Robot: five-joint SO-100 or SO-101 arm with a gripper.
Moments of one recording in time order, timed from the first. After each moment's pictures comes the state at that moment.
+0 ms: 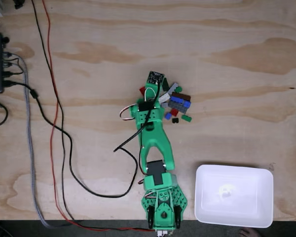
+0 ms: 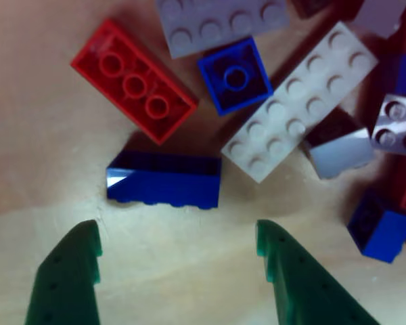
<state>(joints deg) -11.4 88.9 114.9 53.3 -62.8</state>
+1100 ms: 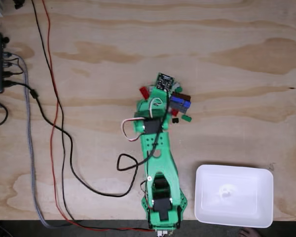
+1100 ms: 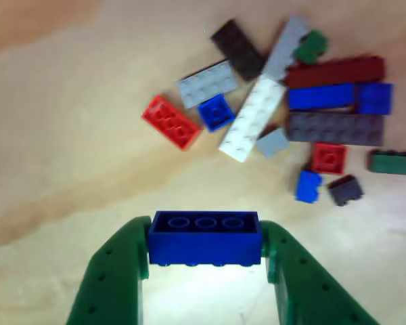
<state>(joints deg) -4.0 125.6 116.9 69.9 -60.2</state>
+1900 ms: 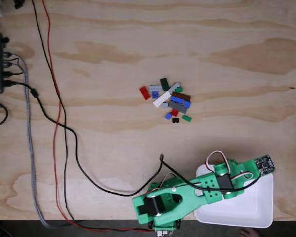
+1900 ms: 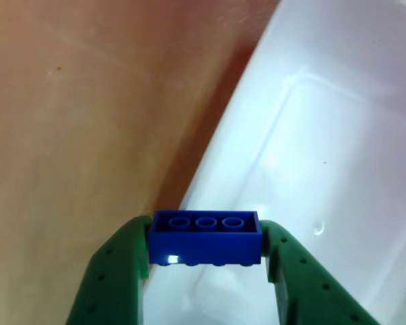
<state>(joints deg) 72.0 127.9 132.0 65.6 -91.7</state>
